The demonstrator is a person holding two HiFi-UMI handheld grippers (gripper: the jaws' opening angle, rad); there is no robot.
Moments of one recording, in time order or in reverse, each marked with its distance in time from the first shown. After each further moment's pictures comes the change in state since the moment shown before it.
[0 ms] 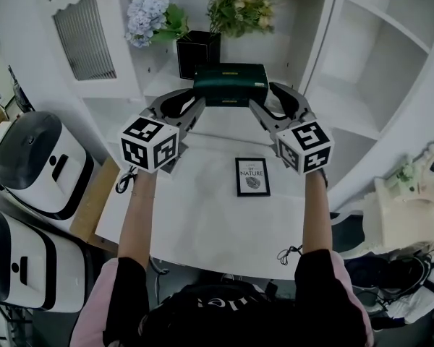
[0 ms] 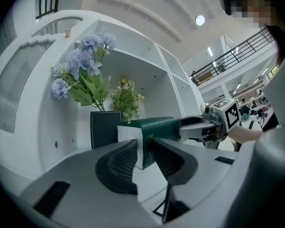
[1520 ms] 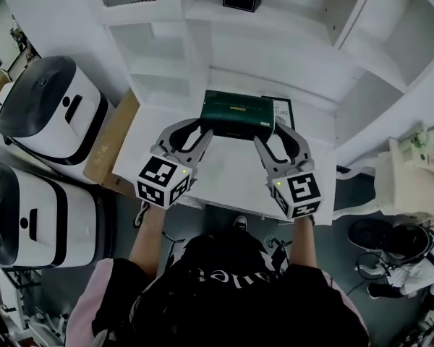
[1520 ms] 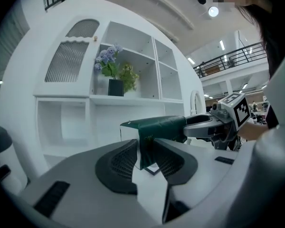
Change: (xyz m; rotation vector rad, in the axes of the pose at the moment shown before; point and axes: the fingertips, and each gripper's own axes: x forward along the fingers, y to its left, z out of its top) left arm -0.208 -0.091 -0.142 -0.087 0.196 0.037; right arm -0.110 0.239 -0.088 0.180 0.203 -0.016
